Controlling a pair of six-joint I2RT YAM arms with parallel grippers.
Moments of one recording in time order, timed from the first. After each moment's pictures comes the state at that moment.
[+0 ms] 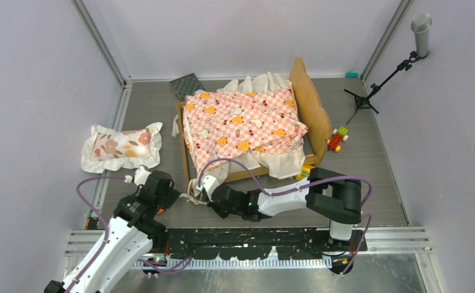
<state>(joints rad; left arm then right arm) -0.48 0.49 0.43 -0.88 -0.31 -1.25 1.33 1.82 0.90 0.24 0.17 0.21</state>
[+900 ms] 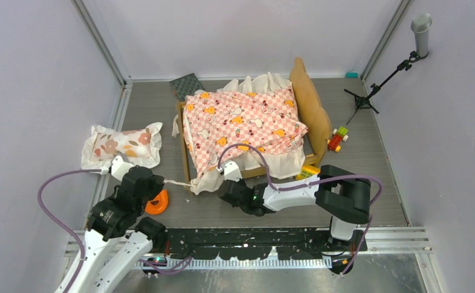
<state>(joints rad) -0.48 0.42 0.74 -1.04 -0.47 -1.11 1.28 1.74 0.88 -0.04 0.52 0.55</state>
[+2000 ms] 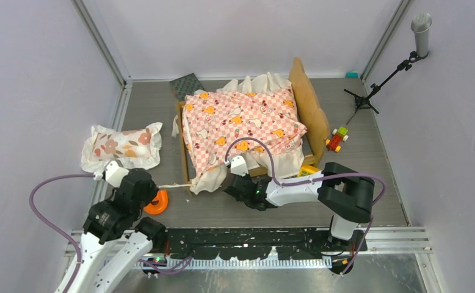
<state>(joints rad) -0.48 0.44 0.82 -1.21 -0.56 -1.13 1.21 1.72 0.87 -0.07 0.55 0.61</state>
